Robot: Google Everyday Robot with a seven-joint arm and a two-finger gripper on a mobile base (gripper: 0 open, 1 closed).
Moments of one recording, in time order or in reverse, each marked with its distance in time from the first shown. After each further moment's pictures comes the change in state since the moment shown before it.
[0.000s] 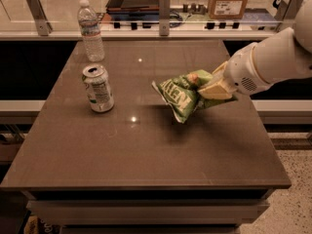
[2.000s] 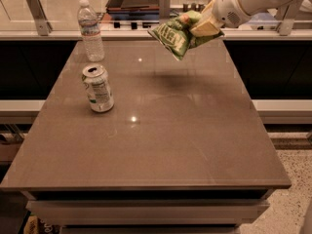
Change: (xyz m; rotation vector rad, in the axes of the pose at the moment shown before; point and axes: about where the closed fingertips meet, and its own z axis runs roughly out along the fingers) arm -0.089 -0.163 0.018 0.087 -0.098 -0.217
